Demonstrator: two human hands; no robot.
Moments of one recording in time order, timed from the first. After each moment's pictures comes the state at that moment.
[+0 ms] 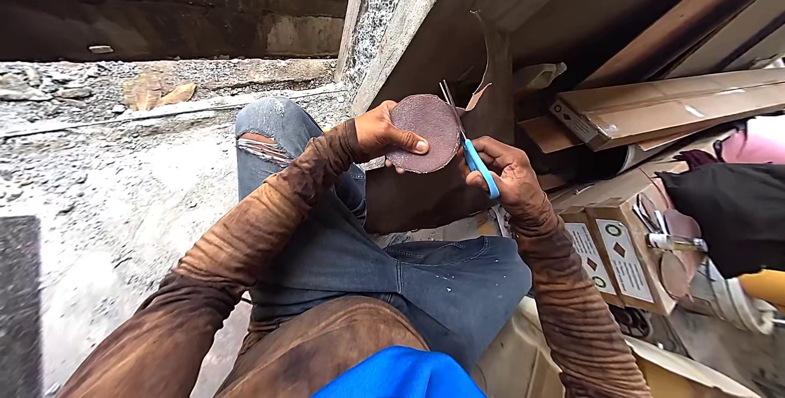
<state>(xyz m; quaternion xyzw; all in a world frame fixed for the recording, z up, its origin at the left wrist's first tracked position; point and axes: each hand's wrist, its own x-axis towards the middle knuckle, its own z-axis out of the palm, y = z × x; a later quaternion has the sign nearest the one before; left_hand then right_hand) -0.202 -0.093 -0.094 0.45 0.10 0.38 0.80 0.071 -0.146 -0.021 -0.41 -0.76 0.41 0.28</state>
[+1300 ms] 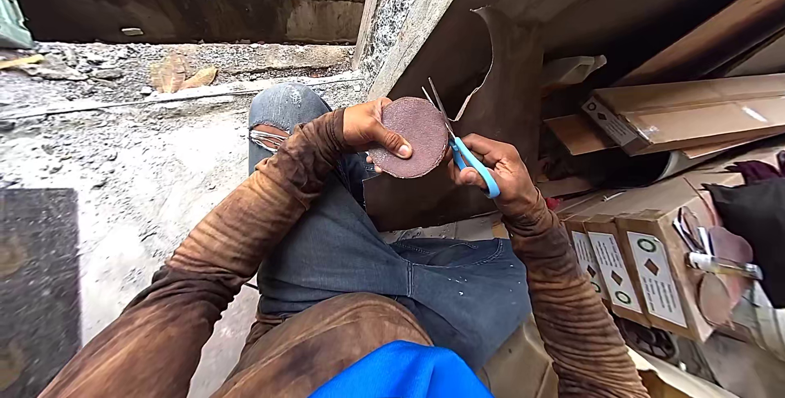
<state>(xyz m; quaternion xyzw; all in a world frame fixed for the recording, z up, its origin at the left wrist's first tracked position) -0.239 -0.086 -0.120 0.47 0.09 0.30 0.83 0.042 -0.130 -0.047 -0.37 -0.75 0.49 0.25</state>
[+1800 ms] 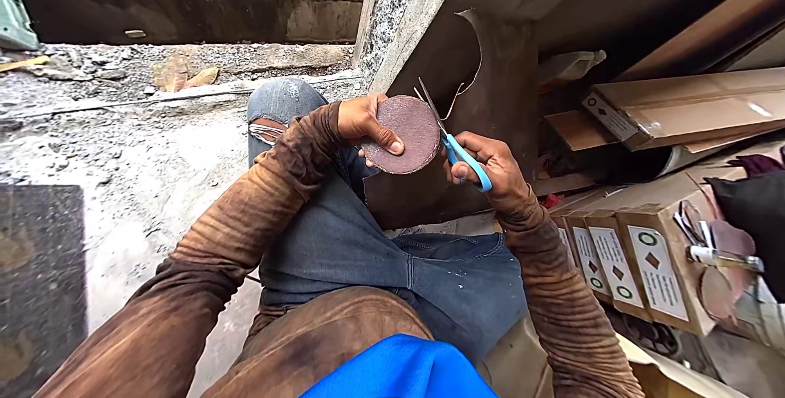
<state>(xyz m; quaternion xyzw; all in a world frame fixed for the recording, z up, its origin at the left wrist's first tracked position) -0.244 -0.089 -0.122 0.50 0.07 0.28 0.82 0.041 -0.140 -0.055 -0.37 -0.74 0.50 0.25</state>
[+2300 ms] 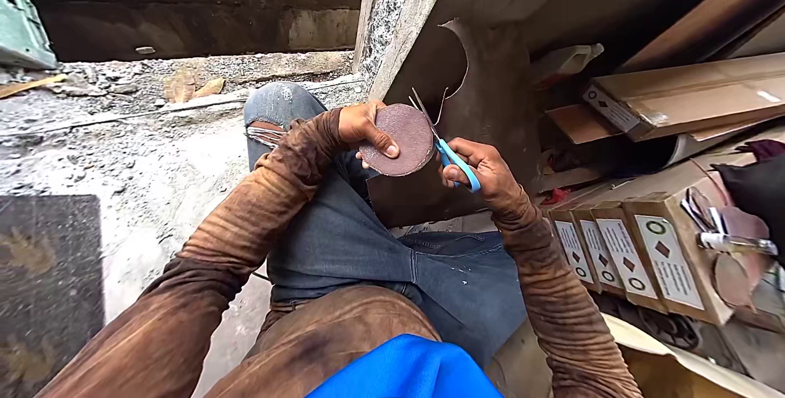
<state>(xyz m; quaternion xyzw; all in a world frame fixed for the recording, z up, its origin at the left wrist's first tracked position) -0.246 -0.095 -0.132 0.50 0.09 0.24 0.83 0.041 -0.157 -0.071 -0.36 -0.72 0.53 0.26</state>
